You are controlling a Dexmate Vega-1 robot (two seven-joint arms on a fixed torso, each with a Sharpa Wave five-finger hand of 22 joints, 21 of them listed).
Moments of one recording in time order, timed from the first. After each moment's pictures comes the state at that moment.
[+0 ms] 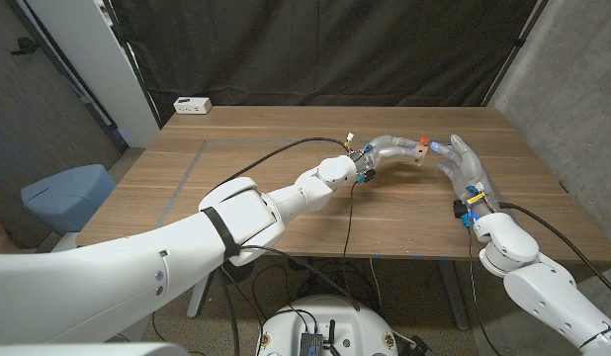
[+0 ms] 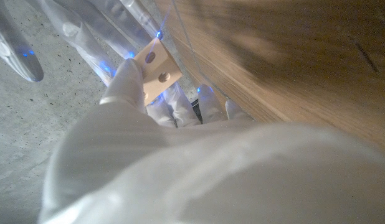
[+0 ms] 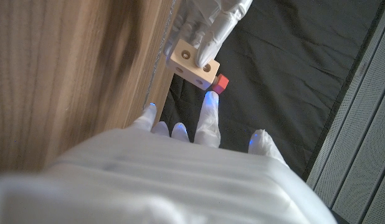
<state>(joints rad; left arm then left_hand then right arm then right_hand) 0.22 -0.20 0.93 -0.36 -0.26 -0.49 -0.16 0.90 0.07 0.31 -0.19 0.21 0.84 -0.20 0.25 0.21 0.88 -0.21 0.24 0.56 0.46 -0.05 0.23 0.24 0.12 0.09 0.21 0.18 -1.42 -0.68 -0.06 -1.94 0.61 0.16 -0.32 0.08 0.10 0.37 -0.06 0.19 0.61 -0.01 0.19 0.18 -0.05 0.04 0.20 0.18 -0.17 0.14 0.21 0.20 0.08 0.14 0.20 0.17</state>
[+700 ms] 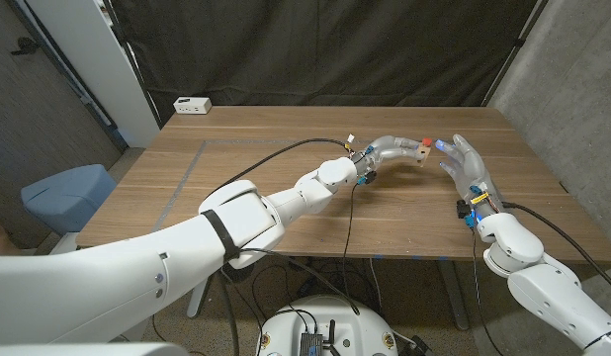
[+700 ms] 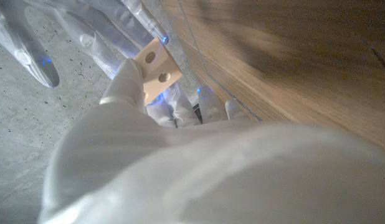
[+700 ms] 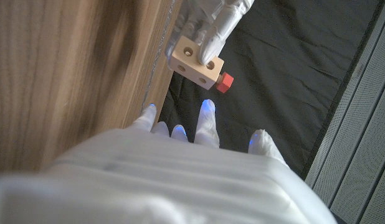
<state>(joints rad) 0.24 -0.20 0.93 -0.36 -0.24 -0.54 -0.16 0.90 0.07 0.31 -0.19 0.21 0.84 -0.20 0.25 0.21 0.88 -0.21 0.24 0.56 0.46 -0.05 0.23 0.24 0.12 0.09 0.21 0.18 -1.43 -0.68 -0.04 -1.94 0.61 0.17 -0.29 0.08 0.10 0.37 -0.06 0.19 0.45 -0.05 0.16 0.18 -0.12 0.05 0.18 0.18 -0.17 0.14 0.20 0.20 0.06 0.16 0.19 0.17</state>
